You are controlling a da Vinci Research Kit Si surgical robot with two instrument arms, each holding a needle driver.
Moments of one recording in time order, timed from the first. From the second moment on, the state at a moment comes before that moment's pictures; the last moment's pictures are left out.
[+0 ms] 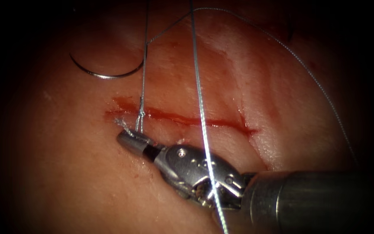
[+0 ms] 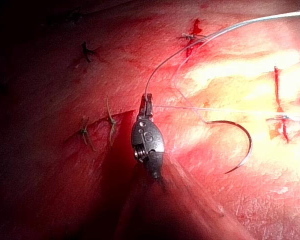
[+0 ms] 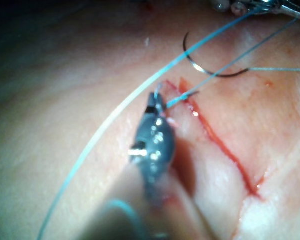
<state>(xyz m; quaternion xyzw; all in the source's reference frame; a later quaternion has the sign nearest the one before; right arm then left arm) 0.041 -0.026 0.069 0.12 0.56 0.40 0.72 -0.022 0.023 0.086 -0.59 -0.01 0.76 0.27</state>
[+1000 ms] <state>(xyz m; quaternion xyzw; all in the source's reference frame) 0.041 -0.027 0.068 0.13 0.56 0.37 0.73 -0.024 0.024 0.085 -0.55 0.07 0.80 0.22</state>
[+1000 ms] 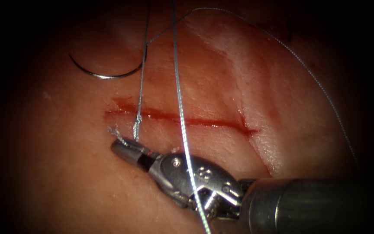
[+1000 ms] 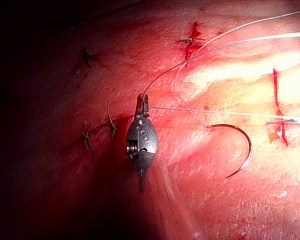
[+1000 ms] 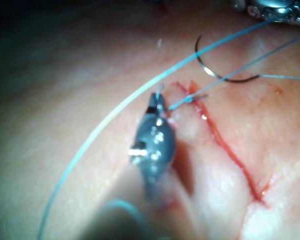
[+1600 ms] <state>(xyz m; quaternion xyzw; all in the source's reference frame) 0.041 -0.028 0.067 0.13 0.56 0.36 0.73 -0.027 0.027 0.084 -0.50 0.16 0.84 0.17</state>
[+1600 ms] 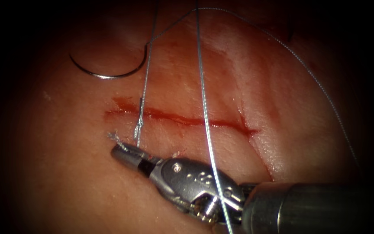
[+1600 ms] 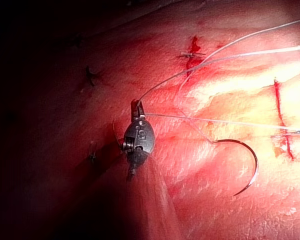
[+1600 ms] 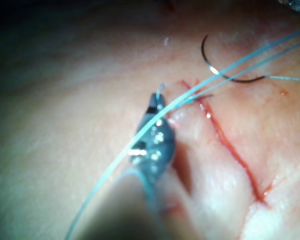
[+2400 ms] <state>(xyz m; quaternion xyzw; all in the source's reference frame) 0.040 -0.028 0.068 0.10 0.55 0.38 0.73 -0.026 0.026 0.081 -0.48 0.17 0.85 0.13</state>
